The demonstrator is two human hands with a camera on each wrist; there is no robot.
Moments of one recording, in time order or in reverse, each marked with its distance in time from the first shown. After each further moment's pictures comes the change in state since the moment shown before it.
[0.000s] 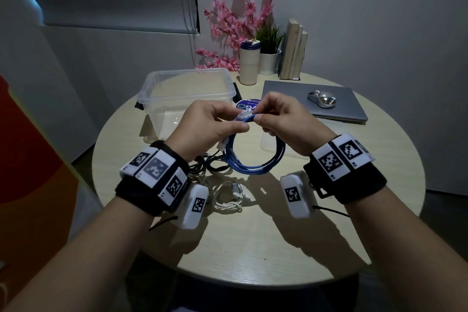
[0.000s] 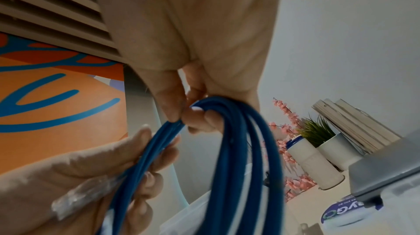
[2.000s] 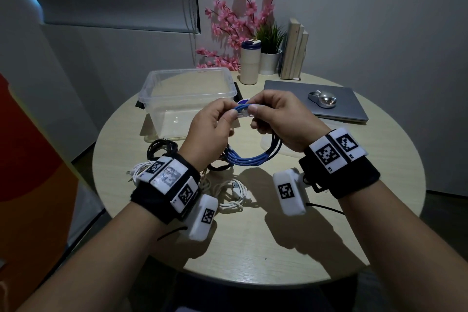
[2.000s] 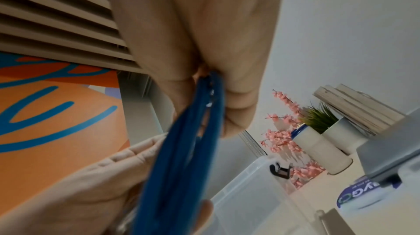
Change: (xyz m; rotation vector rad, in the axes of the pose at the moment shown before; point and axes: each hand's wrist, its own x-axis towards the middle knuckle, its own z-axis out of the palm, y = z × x) left_hand 0.002 -0.026 0.017 0.012 0.141 0.167; right_hand 0.006 -0.009 0.009 0.158 -0.007 0.036
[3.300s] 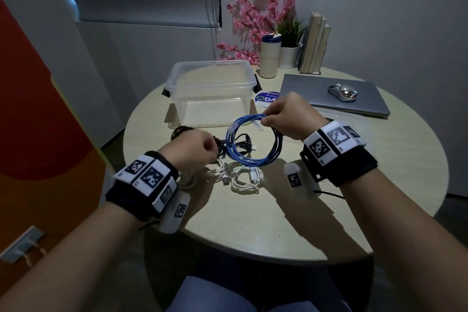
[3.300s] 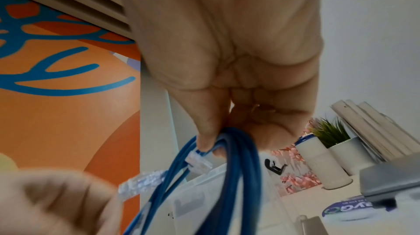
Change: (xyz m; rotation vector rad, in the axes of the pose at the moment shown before) left_hand -0.044 -0.006 -0.065 0.723 -0.364 -0.406; right_hand -0.002 0.006 0.015 -0.709 0.007 0.065
